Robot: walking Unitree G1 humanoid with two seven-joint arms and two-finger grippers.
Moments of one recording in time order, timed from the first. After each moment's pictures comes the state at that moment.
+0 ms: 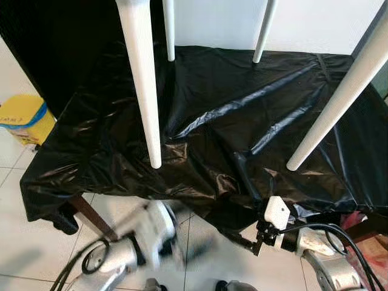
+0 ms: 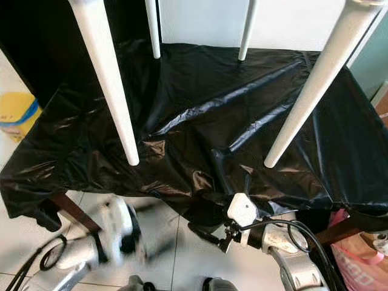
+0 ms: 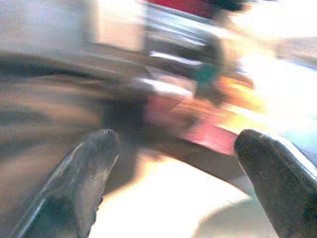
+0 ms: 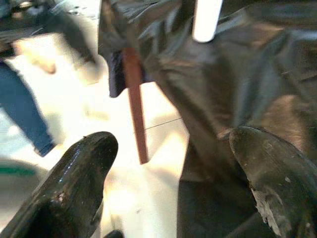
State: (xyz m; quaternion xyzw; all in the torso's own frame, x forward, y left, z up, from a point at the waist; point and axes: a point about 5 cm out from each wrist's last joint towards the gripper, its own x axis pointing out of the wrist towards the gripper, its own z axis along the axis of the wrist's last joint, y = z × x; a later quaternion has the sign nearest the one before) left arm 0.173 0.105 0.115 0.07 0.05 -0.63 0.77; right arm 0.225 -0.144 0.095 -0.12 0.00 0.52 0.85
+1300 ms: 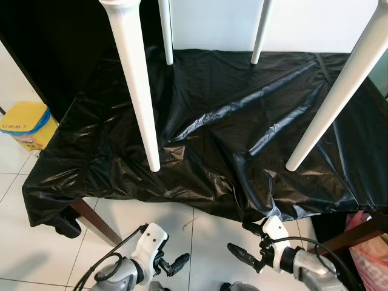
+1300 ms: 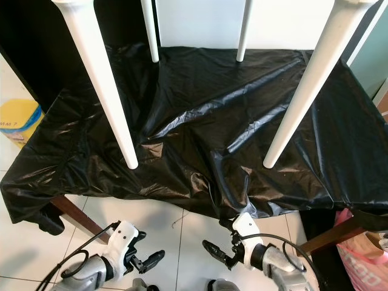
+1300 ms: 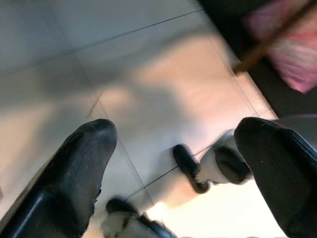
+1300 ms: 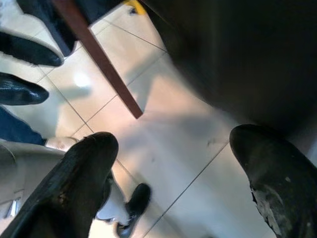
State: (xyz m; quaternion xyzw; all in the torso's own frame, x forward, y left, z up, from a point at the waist) left arm 0.204 0.148 -0.008 0.02 0.26 -0.32 0.91; right arm 0.214 -0.169 -0.002 -0.01 0.17 0.37 0.91
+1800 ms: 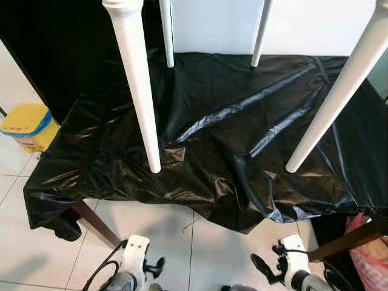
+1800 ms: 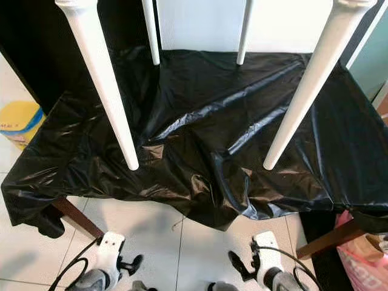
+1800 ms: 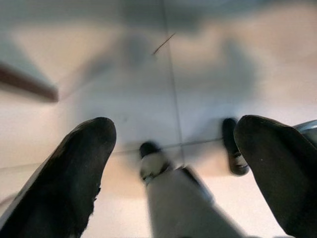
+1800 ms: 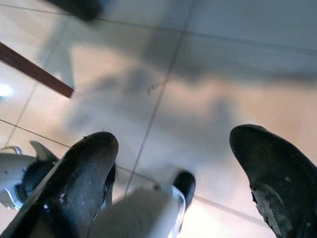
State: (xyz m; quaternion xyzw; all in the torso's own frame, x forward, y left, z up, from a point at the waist) left arm 0.199 0.178 -0.056 0.01 0.37 -0.12 0.92; right arm 0.188 -0.211 -0.050 0.02 0.29 0.15 0.94
